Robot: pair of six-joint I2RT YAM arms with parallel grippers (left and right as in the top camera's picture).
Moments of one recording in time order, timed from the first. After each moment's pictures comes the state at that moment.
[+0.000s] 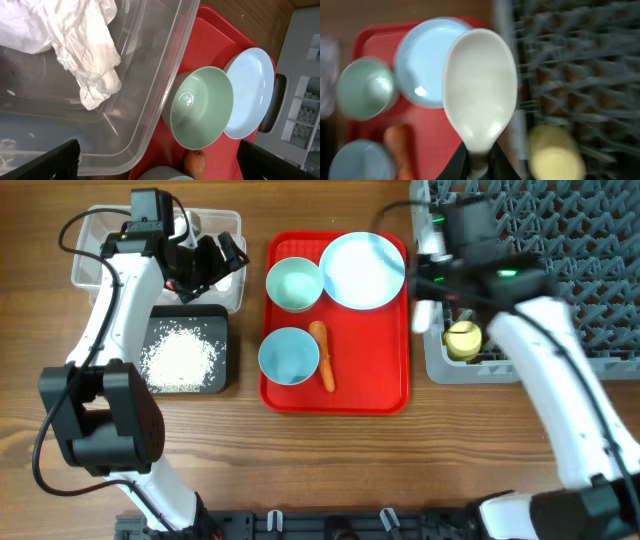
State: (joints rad) left arm 0.03 1.92 1.58 -0.82 0.42 -0.42; right arm 0.25 1.56 1.56 -0.99 0.12 0.35
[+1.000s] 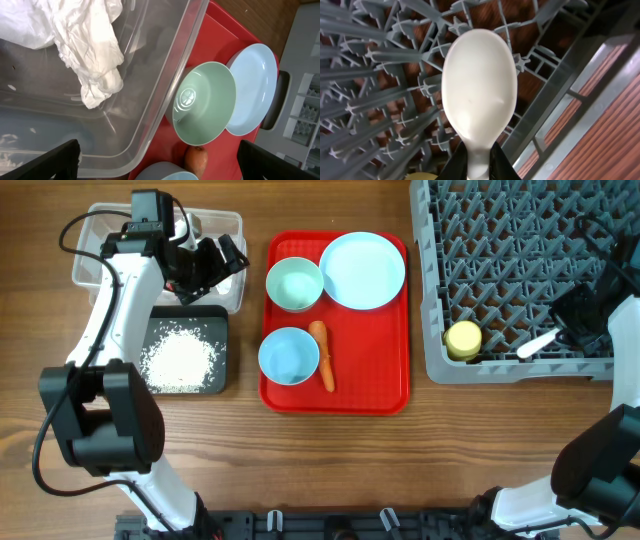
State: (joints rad) left arm 0.03 1.92 1.58 -0.84 0.42 -0.42; right arm -0.42 1.70 1.40 -0.98 0.04 0.63
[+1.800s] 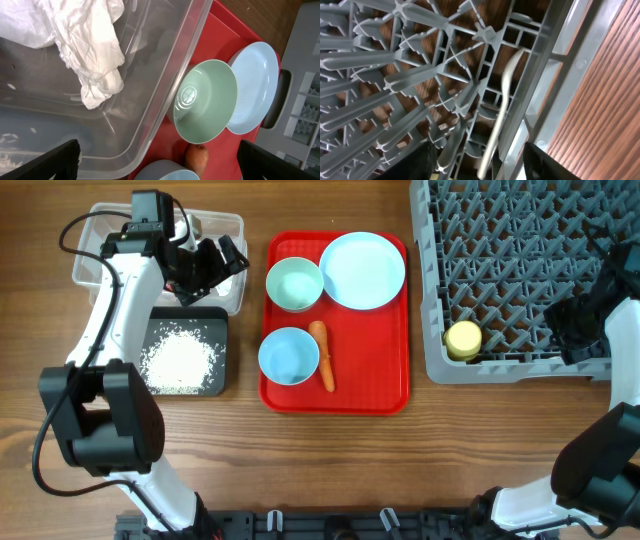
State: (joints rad) left arm 0.03 1.92 1.58 -0.85 0.42 -0.42; right arm -0.42 1.70 1.36 -1.02 0.05 0.82
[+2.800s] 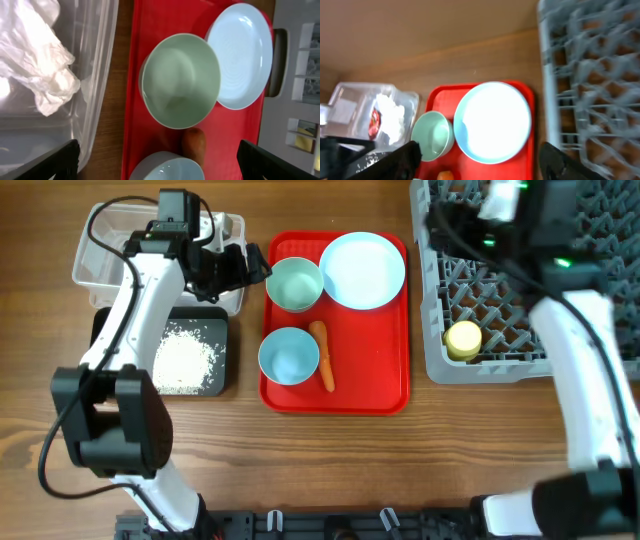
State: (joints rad) left arm -0.06 1.89 1.59 -0.85 0.41 -0.26; right arm 0.09 1.62 1.55 -0.64 -0.29 0.30
